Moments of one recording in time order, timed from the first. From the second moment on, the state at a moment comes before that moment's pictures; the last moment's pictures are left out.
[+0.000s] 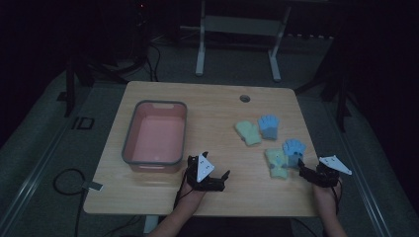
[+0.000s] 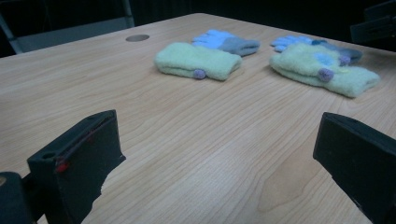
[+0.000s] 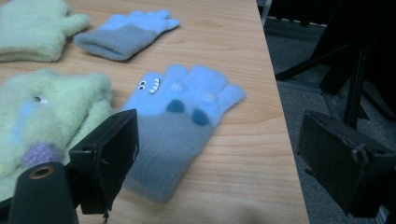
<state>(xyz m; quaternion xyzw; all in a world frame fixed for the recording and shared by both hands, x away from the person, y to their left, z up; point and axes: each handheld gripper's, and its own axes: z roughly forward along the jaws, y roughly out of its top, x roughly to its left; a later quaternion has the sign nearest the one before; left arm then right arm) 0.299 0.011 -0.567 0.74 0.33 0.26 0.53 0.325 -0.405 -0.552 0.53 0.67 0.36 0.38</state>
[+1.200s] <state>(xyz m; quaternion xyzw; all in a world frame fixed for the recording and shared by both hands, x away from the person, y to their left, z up) 0.297 0.009 -0.567 0.74 0.32 0.27 0.52 0.331 -0.395 -0.500 0.55 0.67 0.37 0.34</state>
